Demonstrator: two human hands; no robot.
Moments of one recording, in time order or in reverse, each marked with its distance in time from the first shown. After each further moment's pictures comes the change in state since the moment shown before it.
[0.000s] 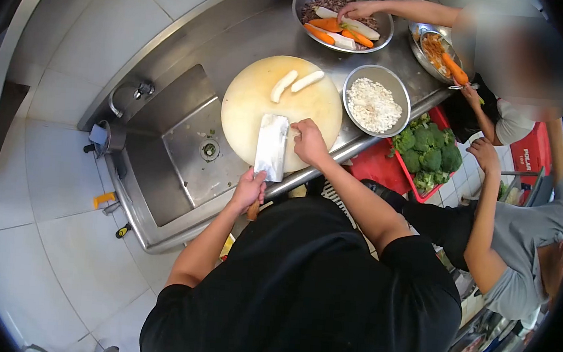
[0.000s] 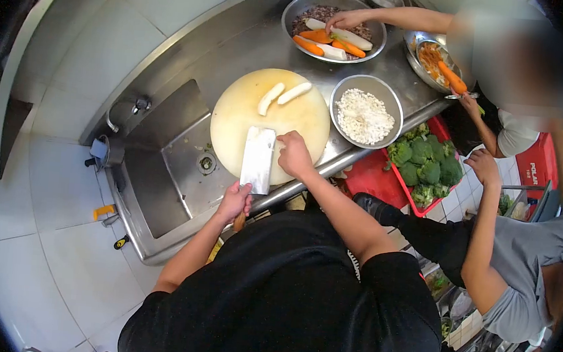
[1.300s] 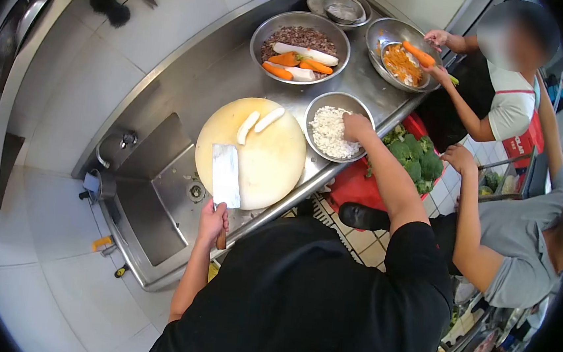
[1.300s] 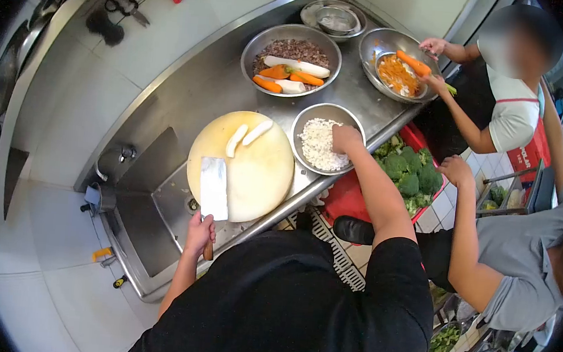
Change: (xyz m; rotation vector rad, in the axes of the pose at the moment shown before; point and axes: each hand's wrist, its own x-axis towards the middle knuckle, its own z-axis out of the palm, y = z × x) left_hand -0.013 0.044 -0.009 0.053 0.177 0.148; right_hand 0.085 0.122 -0.237 -0.861 -0.414 0.360
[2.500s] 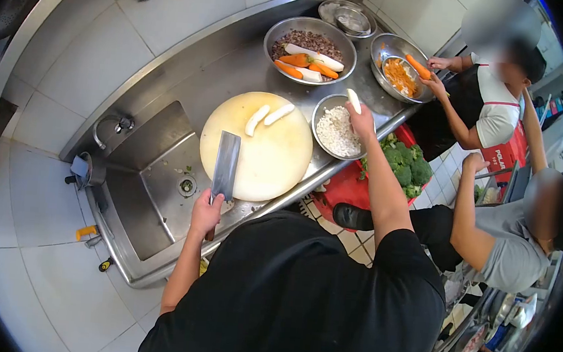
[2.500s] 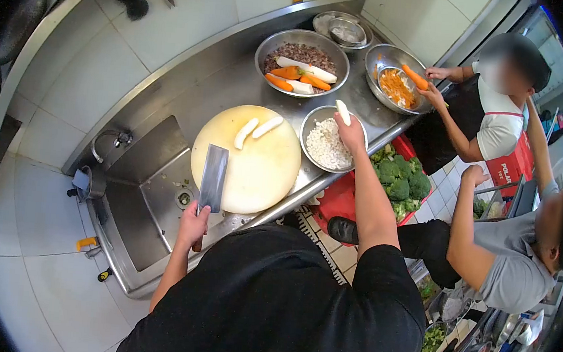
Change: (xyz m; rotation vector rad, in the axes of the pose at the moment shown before) left_hand -0.016 0.010 -0.034 0.376 0.067 0.202; right_hand -0.025 -0.029 -0.012 1.240 0.498 0.166
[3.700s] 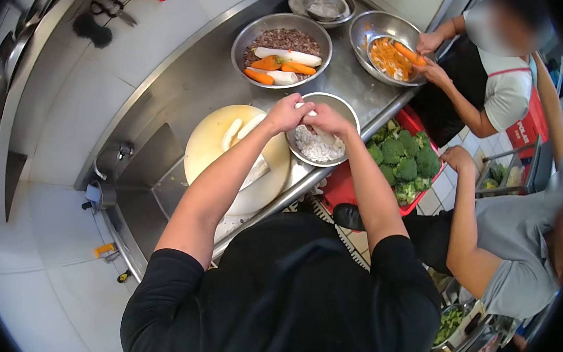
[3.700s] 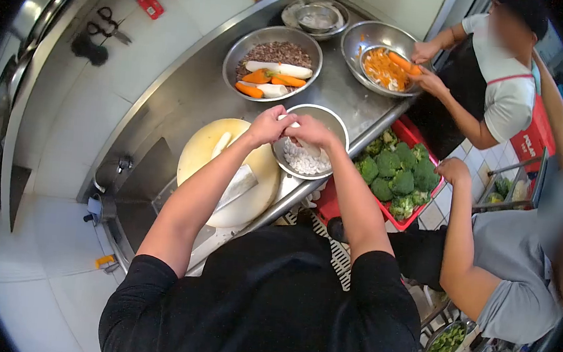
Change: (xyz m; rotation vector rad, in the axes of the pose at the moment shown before) left_hand 0.198 0.259 0.249 0.297 -0.398 0.527; right_hand 0.018 -0.016 -0.006 0.080 -0.703 -0.151
